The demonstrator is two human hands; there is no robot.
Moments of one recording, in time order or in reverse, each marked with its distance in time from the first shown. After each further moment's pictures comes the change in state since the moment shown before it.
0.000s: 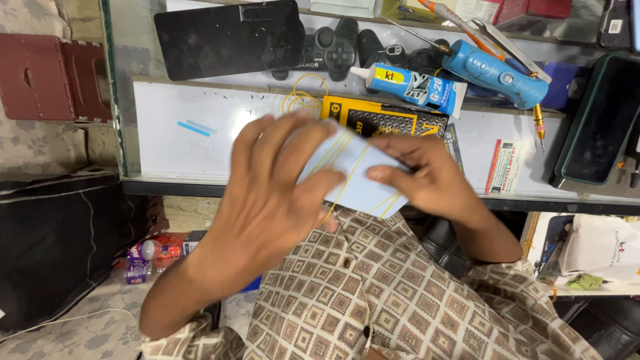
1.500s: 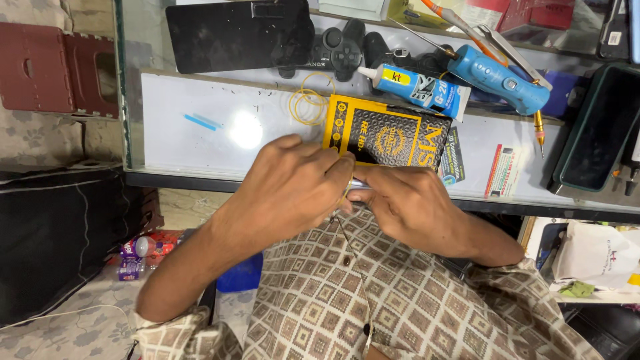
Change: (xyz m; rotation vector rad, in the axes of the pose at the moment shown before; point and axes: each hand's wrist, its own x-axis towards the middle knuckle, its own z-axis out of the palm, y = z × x) left_hand 0.004 -0.022 0.033 -0.071 -0.160 0.063; right_hand -0.009 -0.029 0.025 -0.535 -0.030 -0.366
